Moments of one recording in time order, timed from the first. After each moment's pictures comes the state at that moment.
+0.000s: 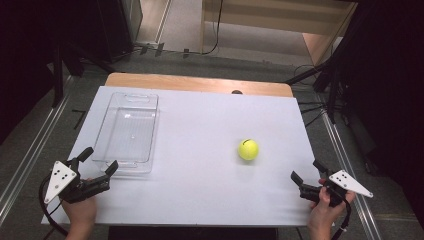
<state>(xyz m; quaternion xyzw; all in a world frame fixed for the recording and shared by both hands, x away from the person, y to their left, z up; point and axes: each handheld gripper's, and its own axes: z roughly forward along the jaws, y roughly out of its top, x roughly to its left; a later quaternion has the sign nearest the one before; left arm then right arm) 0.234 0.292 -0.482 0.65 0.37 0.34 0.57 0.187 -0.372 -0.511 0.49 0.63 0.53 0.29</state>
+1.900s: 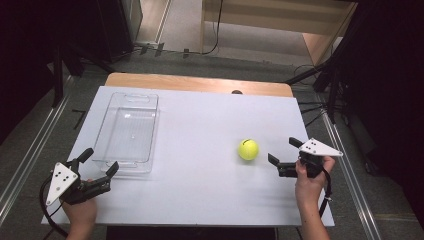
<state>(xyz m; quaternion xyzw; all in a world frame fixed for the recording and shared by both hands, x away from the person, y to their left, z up) 0.231 0.290 -0.483 0.66 0.37 0.35 0.56 0.255 -0.317 -0.460 0.43 0.73 0.47 0.24</state>
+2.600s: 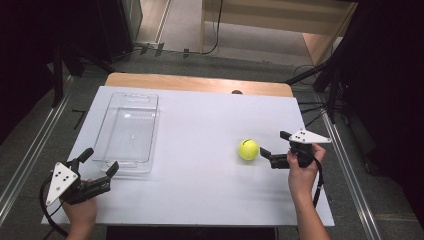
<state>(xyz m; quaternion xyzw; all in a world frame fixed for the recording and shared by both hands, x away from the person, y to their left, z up) 0.231 0.290 -0.483 0.66 0.37 0.34 0.56 0.281 -0.298 -0.452 0.43 0.75 0.45 0.22</state>
